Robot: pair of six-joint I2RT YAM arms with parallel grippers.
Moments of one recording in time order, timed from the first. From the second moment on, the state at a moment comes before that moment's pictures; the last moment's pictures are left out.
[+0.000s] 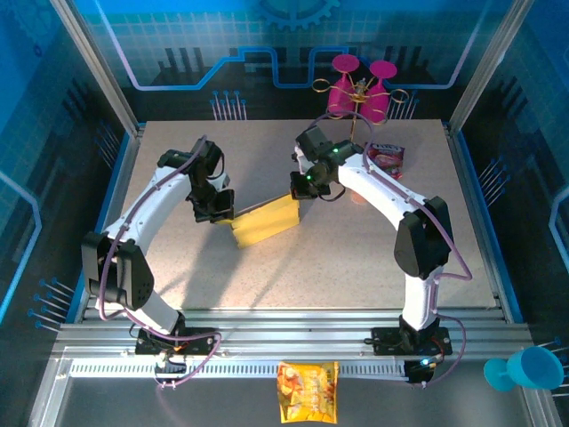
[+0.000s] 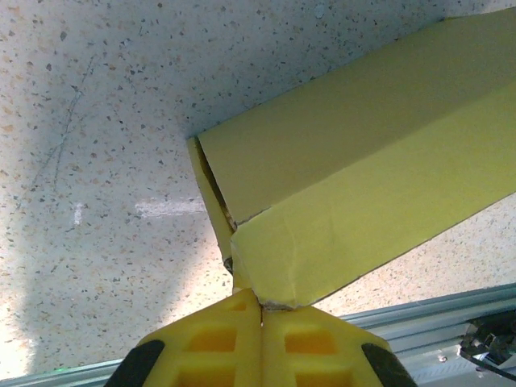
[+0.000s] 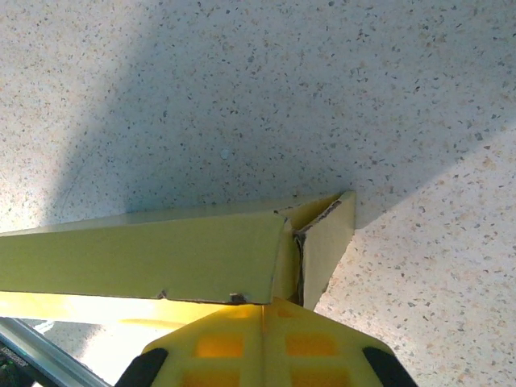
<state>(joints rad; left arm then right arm) -0.23 1.59 1.41 -1.25 0.30 -0.41 0.57 1.93 1.75 -0.97 -0.25 0.41</state>
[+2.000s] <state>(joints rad) -0.26 1.48 1.24 -1.05 0.26 -0.40 0.56 1.89 1.75 -0.98 -0.34 0.45</state>
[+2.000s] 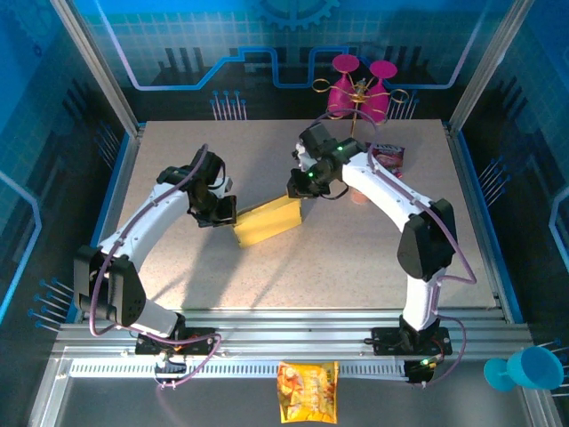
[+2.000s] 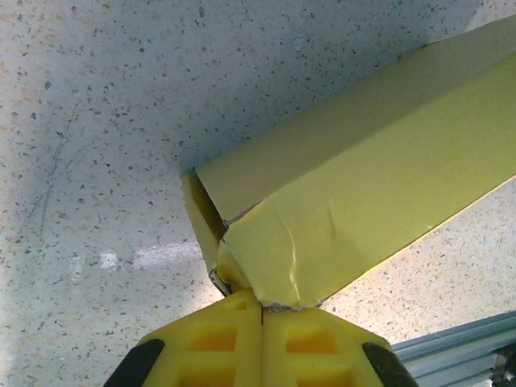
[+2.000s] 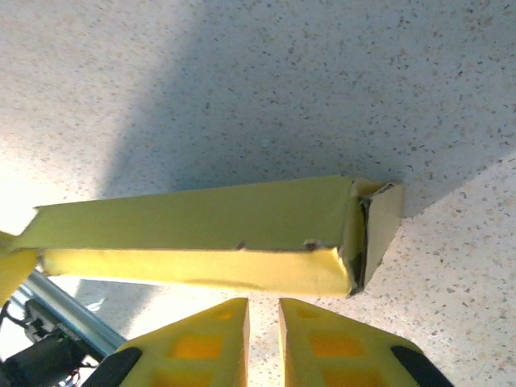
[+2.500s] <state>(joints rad) -0.28 1.49 1.24 -1.05 0.23 -0.39 0.47 1.63 1.41 -0.68 -0.43 0.94</state>
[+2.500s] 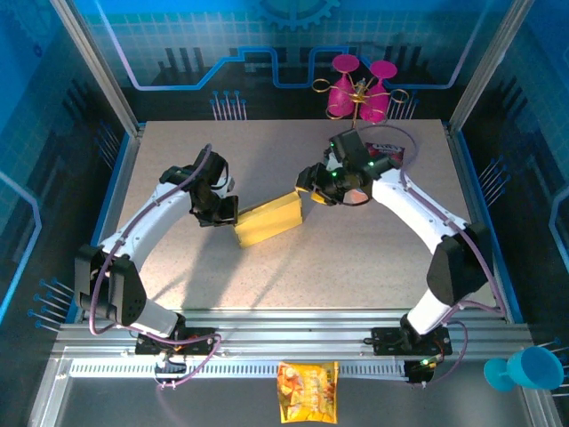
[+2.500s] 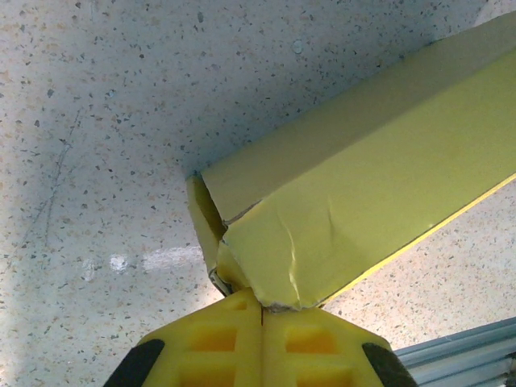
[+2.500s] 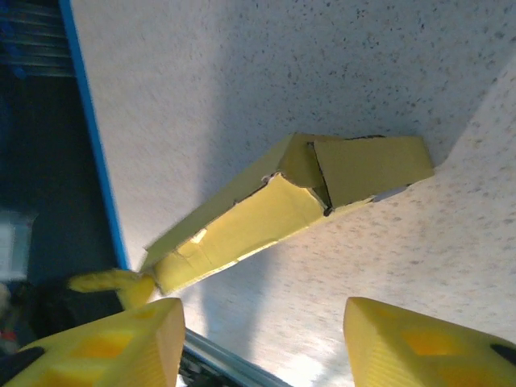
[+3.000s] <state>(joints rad) -0.30 1.51 1.26 -1.05 0.21 -0.39 0.59 1.72 1.27 -0.25 -0.48 1.53</state>
